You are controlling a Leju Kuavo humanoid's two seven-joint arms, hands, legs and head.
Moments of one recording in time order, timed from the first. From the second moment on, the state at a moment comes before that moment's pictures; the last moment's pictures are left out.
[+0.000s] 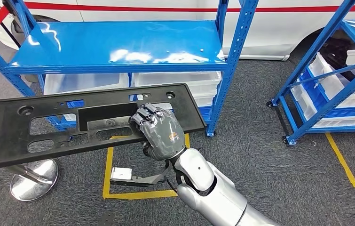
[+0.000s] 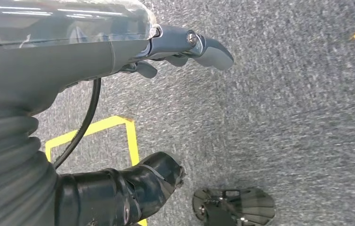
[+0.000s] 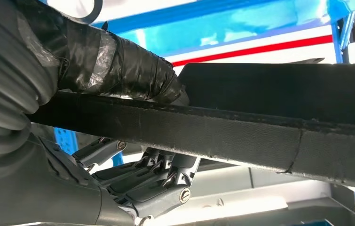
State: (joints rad) left arm -0.15 -0.23 0.87 -0.22 -1.16 0.32 -0.25; right arm -0.61 0.12 0.99 -1.32 1.05 -0.44 -0.13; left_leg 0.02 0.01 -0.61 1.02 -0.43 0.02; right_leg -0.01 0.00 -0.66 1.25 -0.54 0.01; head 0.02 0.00
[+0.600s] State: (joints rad) left arm -0.15 -0.23 0.87 -0.22 -1.15 0.32 -0.26; right arm -0.60 0.12 0.98 -1.33 1.01 -0.45 -0.14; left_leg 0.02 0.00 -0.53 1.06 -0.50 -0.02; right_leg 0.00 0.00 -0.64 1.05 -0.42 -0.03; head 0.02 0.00
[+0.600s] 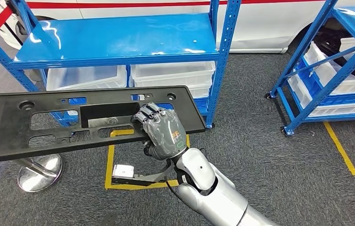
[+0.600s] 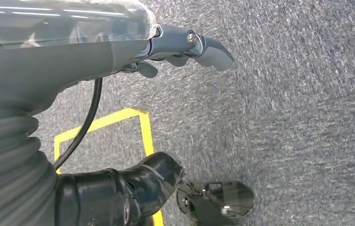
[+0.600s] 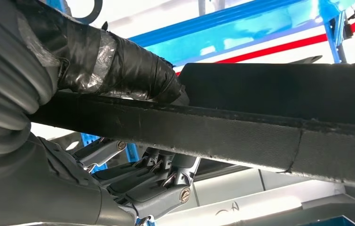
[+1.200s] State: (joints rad) left arm -0.15 -0.23 0.87 -0.22 -1.16 0.33 -0.25; right arm -0.59 0.12 0.97 -1.34 0.99 -0.46 -0.15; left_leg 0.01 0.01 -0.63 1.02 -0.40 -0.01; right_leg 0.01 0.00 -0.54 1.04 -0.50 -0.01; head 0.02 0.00
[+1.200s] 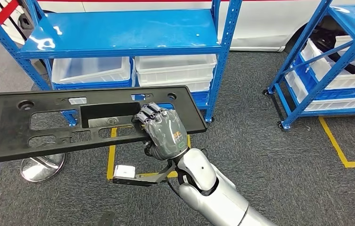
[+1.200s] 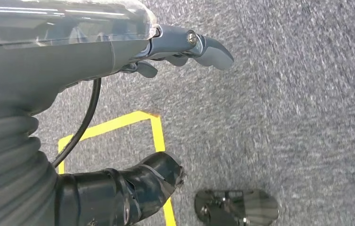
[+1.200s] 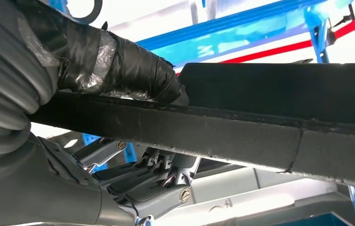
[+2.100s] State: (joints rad) left arm -0.15 -0.23 0.87 -0.22 -1.16 0.32 -0.25; right arm -0.58 0.11 0.96 -1.34 0.98 -0.45 -0.17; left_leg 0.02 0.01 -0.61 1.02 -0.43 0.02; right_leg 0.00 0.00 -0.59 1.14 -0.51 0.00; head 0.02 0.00
